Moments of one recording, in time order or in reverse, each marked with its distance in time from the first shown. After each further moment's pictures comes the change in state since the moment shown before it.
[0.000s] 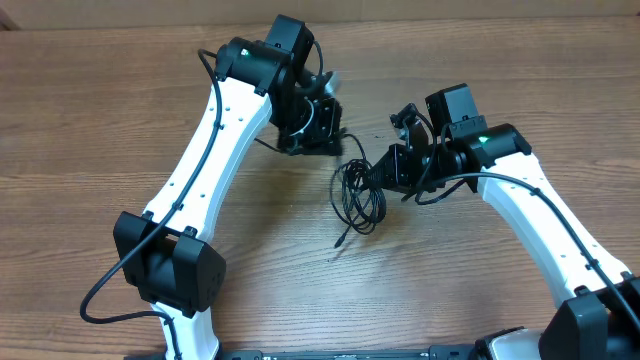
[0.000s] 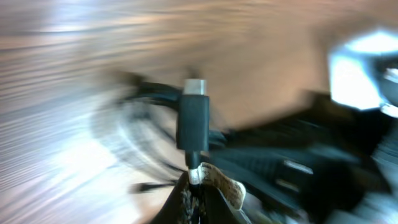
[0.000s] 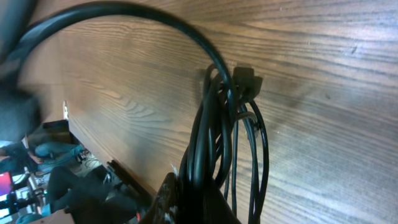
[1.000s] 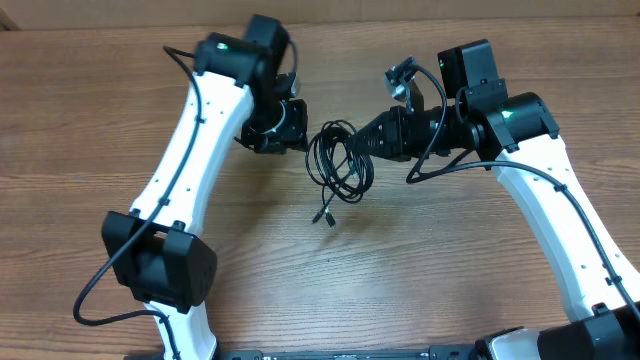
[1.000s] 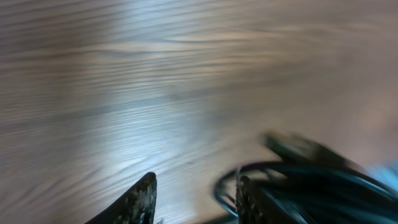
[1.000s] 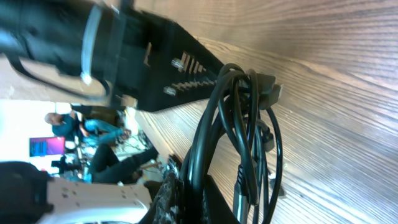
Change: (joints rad) left arm 0.097 0.000 0.001 -0.072 -0.145 0.100; right arm 0.002 0.010 0.282 -0.100 -0.213 -0.038
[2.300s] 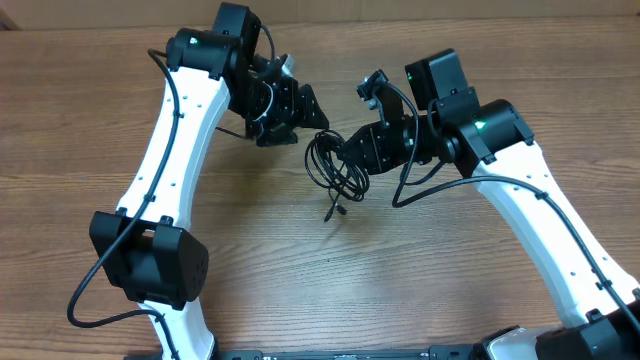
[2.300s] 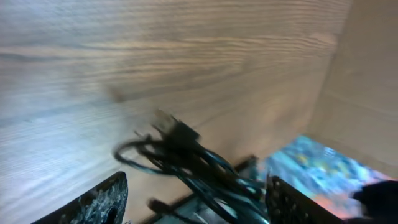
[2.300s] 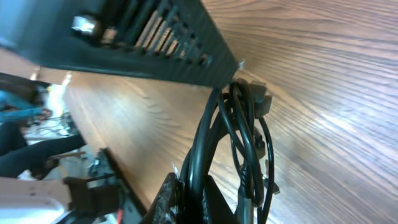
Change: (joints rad) left arm 0.060 0.000 0.001 0.078 0.309 -0.108; right arm 0.121 0.000 0.000 0.031 0.263 -0.176
